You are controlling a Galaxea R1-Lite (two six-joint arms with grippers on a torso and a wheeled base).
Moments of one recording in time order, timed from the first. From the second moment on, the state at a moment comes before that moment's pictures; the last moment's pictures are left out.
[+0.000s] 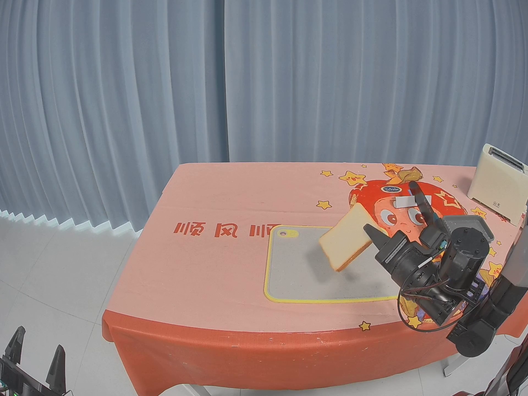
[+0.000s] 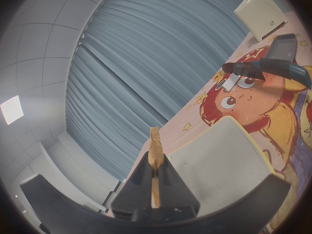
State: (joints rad) left arm 0.00 0.02 -0.02 0.00 0.03 -0.02; right arm 0.60 1.93 -0.30 -1.55 -0.21 0.88
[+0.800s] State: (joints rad) left arm 0.00 0.02 -0.02 0.00 0.03 -0.02; right arm 0.61 1.97 -0.30 -1.55 -0.22 0.87
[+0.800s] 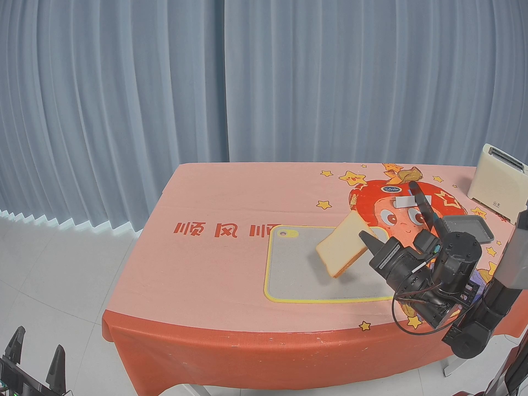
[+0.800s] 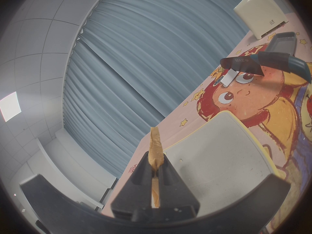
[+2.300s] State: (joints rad) left arm 0.00 0.02 -0.02 0.00 0.03 -0.02; right arm 0.61 1.99 -0.31 -1.55 -0.22 0.81
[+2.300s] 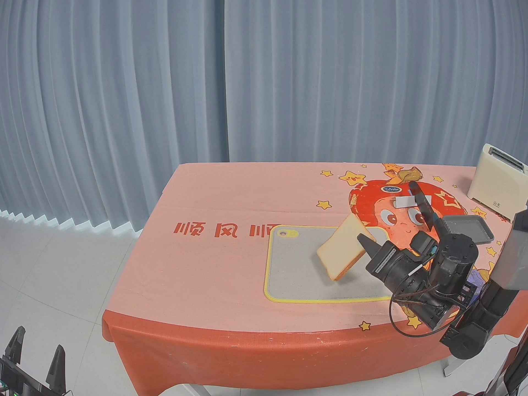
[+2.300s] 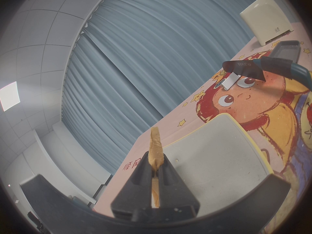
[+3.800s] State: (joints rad) left arm 0.00 0.02 -0.02 0.00 0.03 -0.02; right arm 0.61 2.02 -0.33 -1.55 -0.26 0.79
